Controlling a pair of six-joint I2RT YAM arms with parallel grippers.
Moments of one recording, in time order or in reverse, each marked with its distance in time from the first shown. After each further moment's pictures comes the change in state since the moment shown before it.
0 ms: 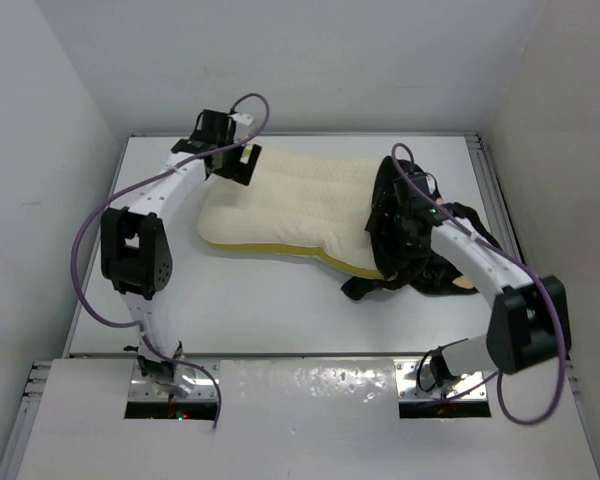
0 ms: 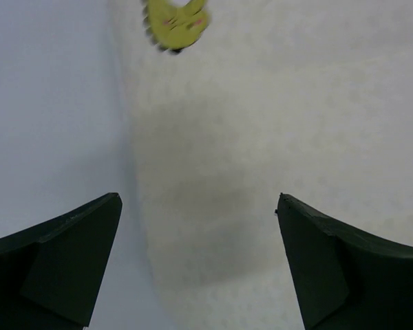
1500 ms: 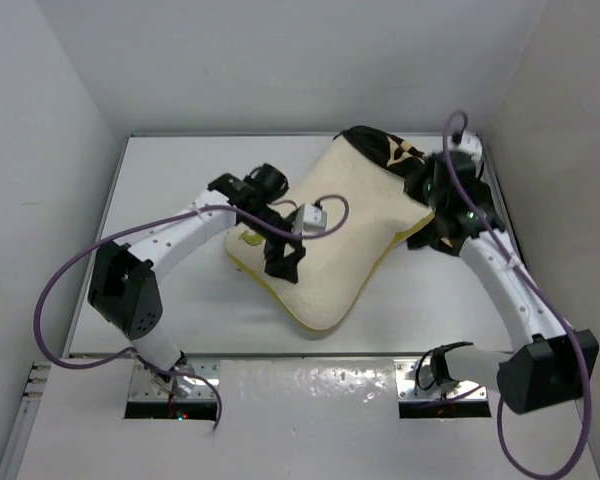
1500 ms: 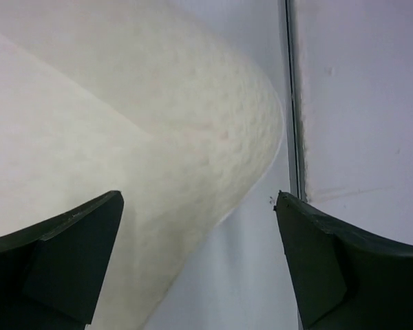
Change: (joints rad) left arm -0.344 -0.261 -0.332 -0.431 0.713 0.626; right arm -0.111 -0.097 0.212 0.208 0.061 -0.077
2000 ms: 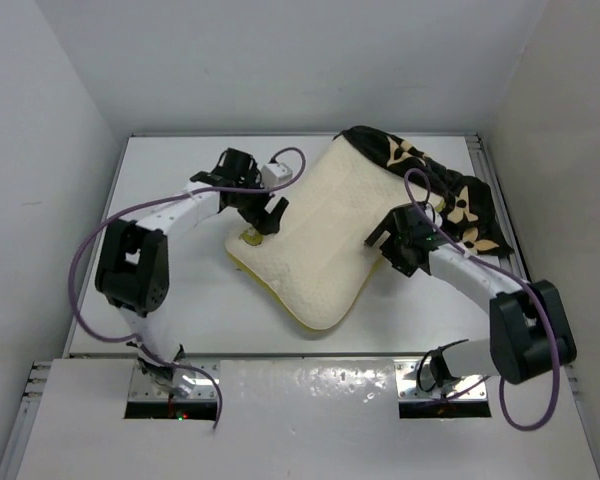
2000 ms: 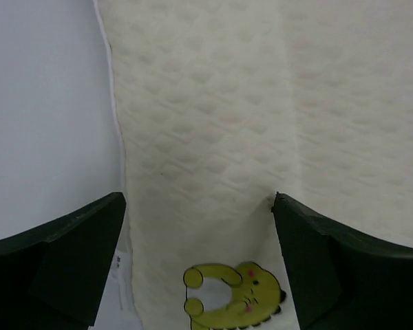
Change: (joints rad) left arm 0.256 0.108 -0.013 0.466 -0.343 -0.423; right arm 0.117 0.087 -0.480 0.009 -0.071 0.434
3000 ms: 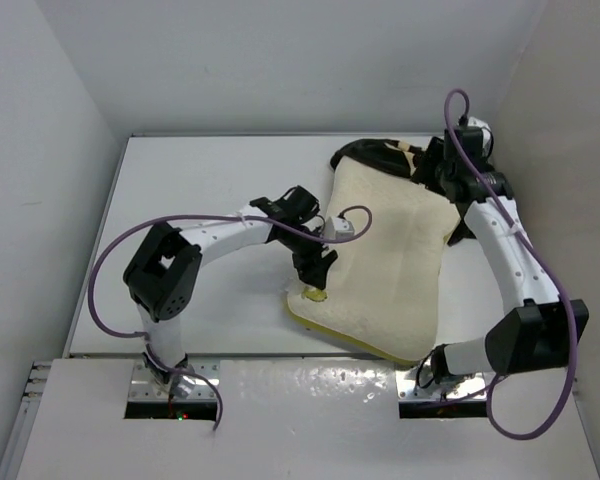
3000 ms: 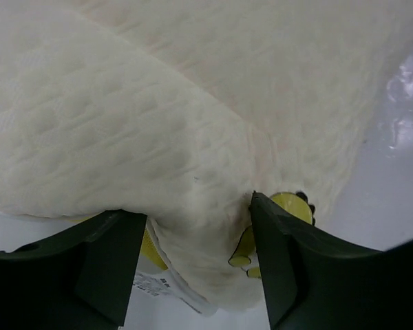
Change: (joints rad) left arm -0.351 0.093 -0.032 -0.055 0.255 0.000; right arm -0.206 0.038 0.574 -0.299 0.094 -0.485
